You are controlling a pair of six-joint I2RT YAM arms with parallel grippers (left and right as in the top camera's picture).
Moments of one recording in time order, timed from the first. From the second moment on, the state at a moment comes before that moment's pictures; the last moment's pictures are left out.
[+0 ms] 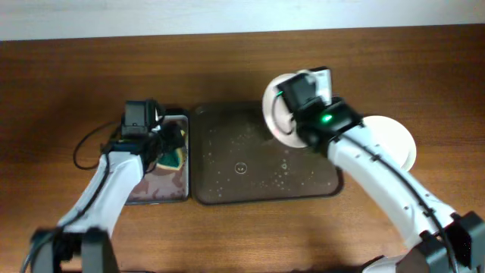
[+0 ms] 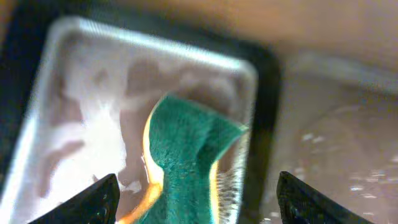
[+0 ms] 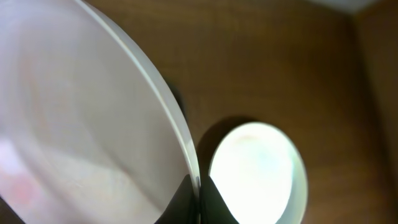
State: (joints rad) left arm -0.07 1.55 0.94 -0.40 -0.01 -0.33; right arm 0.43 1.60 1.36 -0.85 0.61 0.28
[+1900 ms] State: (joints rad) left arm -0.07 1.47 0.96 -0.56 -0.02 -0.33; right arm 0.32 1.52 1.35 -0.89 0.76 0.20
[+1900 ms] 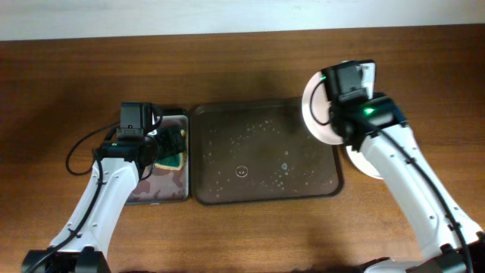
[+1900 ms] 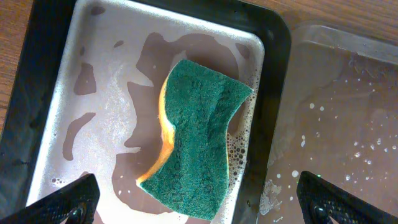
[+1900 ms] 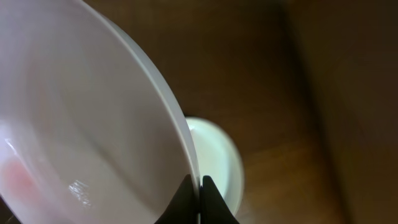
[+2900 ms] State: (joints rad) left arm -0.07 1.47 0.96 -0.56 -0.02 -0.33; right arm 0.70 1.69 1.35 -0.85 1.37 0.10
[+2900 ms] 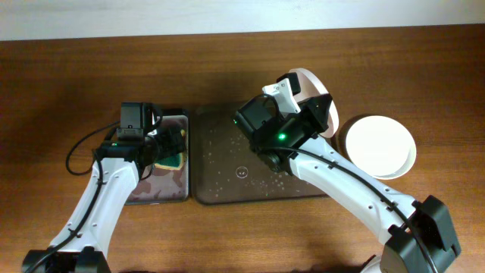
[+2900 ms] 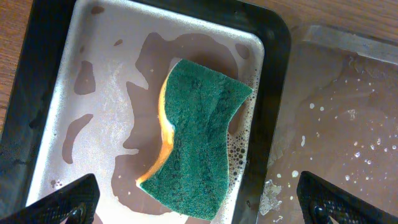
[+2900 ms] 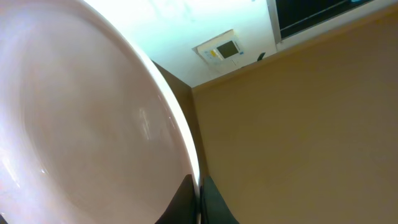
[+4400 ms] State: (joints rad) left arm -0.07 1.47 0.96 -0.56 -0.02 -0.33; right arm -0.34 1.69 1.24 -0.93 -0.34 0.17
